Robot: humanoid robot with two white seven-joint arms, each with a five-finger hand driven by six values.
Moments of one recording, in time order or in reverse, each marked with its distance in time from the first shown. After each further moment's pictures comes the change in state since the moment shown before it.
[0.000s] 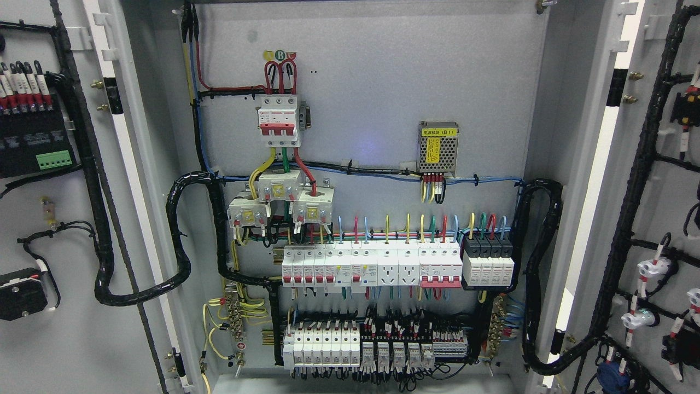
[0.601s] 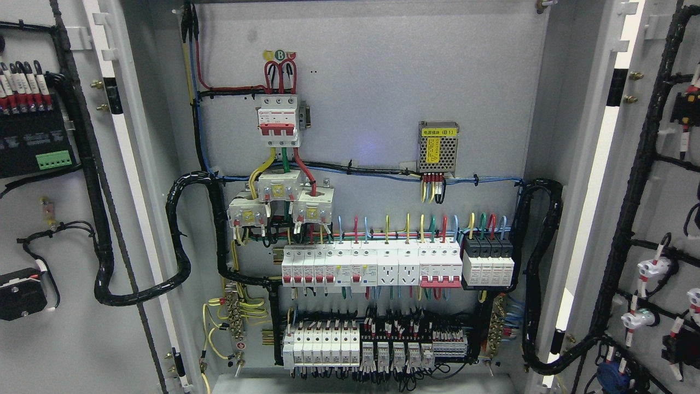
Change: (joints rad) left arm -0.098 0.024 0.013 -0.185 0.042 -0.224 -0.003; right arm -0.191 -0.041 -0.162 -0.240 -0.030 0.009 0.001
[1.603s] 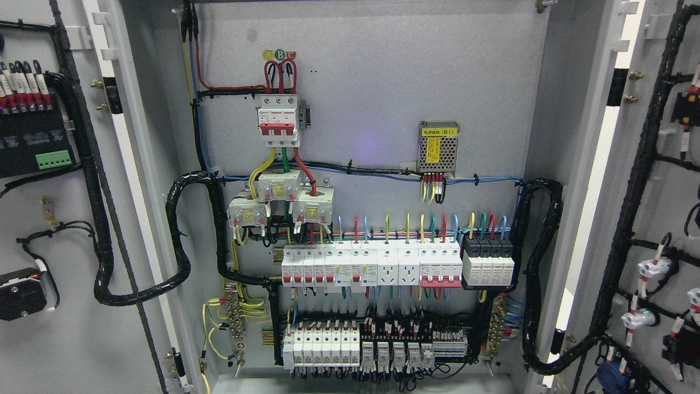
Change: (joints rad) left arm -0.234 0.219 0.246 0.079 0.228 -0.133 -0.016; right arm -0.077 -0.017 -0.372 -0.110 -0.217 -0.001 -0.013
